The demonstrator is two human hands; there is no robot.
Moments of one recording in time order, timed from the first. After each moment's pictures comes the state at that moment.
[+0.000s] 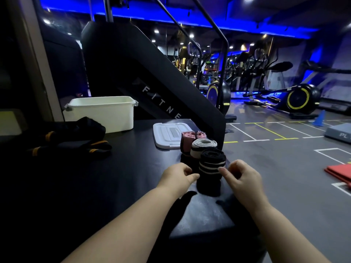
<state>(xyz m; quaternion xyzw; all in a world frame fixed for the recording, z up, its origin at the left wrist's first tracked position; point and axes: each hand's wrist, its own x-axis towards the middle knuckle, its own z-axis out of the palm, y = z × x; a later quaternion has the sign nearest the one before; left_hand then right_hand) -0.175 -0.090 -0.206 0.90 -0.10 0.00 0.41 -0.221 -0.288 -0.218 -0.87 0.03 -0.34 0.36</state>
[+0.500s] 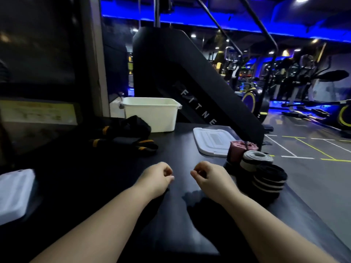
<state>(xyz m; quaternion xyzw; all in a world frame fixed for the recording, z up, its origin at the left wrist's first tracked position) -0.178 0.082 -0.197 0.93 0.01 0.04 0.38 -0.169 -0.106 -0.191 -0.94 -0.13 -0.14 0.27</state>
